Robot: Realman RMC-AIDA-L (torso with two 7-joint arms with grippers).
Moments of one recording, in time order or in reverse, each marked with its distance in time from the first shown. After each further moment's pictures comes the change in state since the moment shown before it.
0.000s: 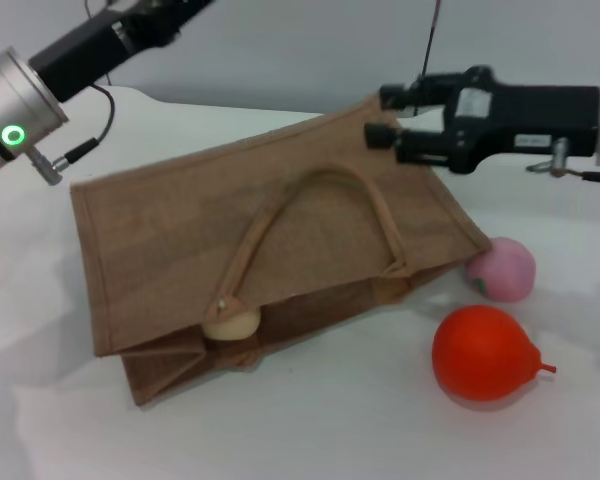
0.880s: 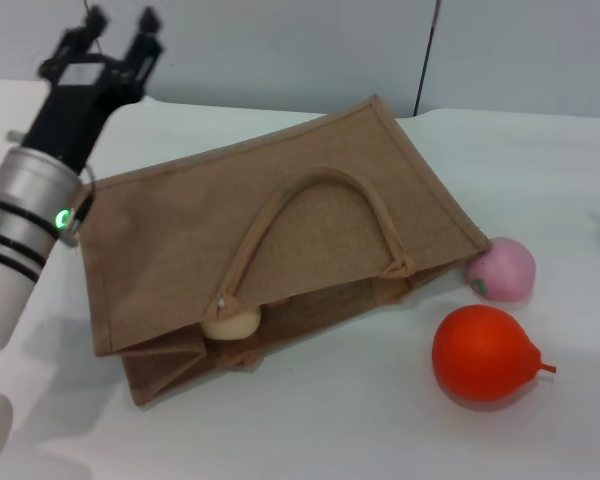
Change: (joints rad) left arm 0.044 -0.014 -0.015 -0.551 -0.568 0.158 0.992; right arm -0.200 0.032 0.482 0.425 0.511 0.094 -0.889
